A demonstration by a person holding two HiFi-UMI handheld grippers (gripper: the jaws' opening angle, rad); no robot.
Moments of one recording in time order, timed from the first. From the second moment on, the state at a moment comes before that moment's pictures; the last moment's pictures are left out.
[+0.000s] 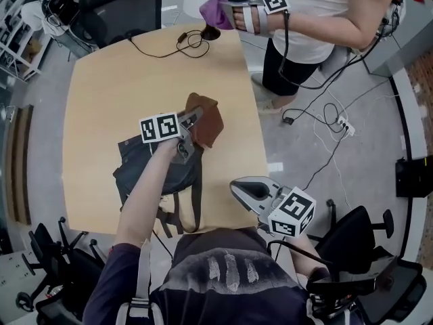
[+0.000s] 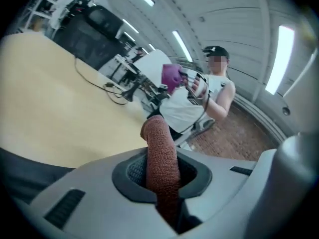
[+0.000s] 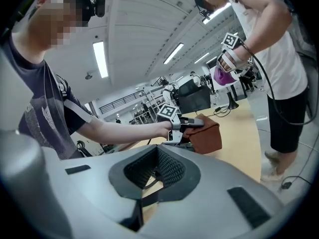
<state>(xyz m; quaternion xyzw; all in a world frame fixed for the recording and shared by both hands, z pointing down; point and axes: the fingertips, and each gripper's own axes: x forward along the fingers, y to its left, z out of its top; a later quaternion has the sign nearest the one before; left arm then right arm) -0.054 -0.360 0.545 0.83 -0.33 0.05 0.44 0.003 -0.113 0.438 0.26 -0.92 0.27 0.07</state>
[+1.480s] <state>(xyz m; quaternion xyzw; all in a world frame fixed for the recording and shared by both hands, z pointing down) -0.453 -0.282 0.654 0.65 -0.57 0.45 0.25 -0.121 -0.112 0.429 0.19 -0.94 0.27 0.10</state>
